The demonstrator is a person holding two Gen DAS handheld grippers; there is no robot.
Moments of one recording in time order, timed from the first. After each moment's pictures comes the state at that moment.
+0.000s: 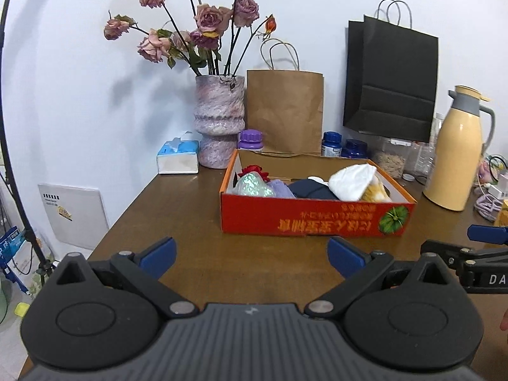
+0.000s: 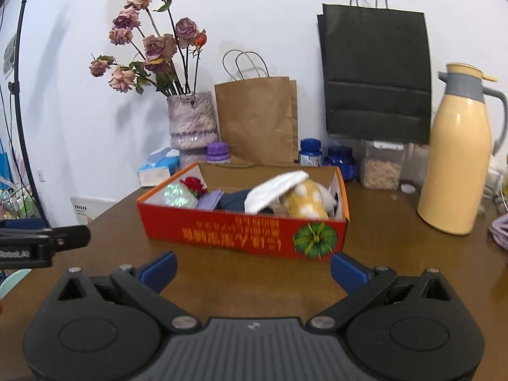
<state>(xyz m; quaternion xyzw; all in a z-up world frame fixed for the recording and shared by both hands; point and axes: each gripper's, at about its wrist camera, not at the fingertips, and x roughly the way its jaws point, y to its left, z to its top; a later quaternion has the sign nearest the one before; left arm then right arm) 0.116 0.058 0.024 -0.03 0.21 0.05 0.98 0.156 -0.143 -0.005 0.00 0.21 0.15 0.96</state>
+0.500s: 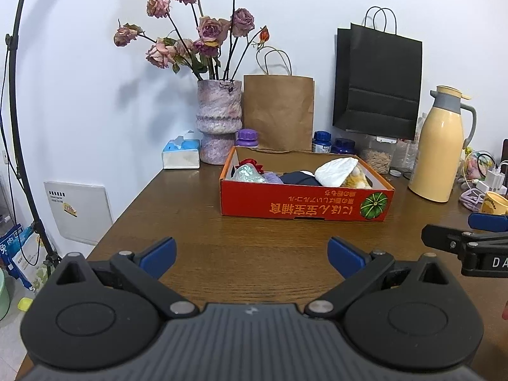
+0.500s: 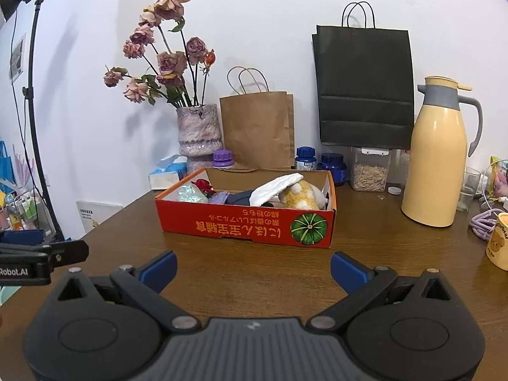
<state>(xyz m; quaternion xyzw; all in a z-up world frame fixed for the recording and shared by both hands) 0.058 0.048 0.028 -0.03 0.21 0.04 0.98 0.088 -0.155 0.003 0.00 0.19 0.15 0.97</state>
